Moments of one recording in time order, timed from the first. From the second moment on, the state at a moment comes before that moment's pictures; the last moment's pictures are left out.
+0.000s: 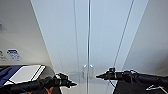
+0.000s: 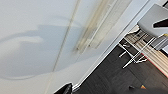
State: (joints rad) left arm 0.47 2.33 -1.48 0.20 0.29 -0.24; right arm -0.39 2.46 -1.43 -0.27 -0.18 0.43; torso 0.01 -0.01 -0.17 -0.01
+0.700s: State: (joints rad) left arm 0.46 2.47 -1.66 0.18 0.29 -0.24; right arm -0.34 2.57 -1.58 -0.27 -0.18 0.49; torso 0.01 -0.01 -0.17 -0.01
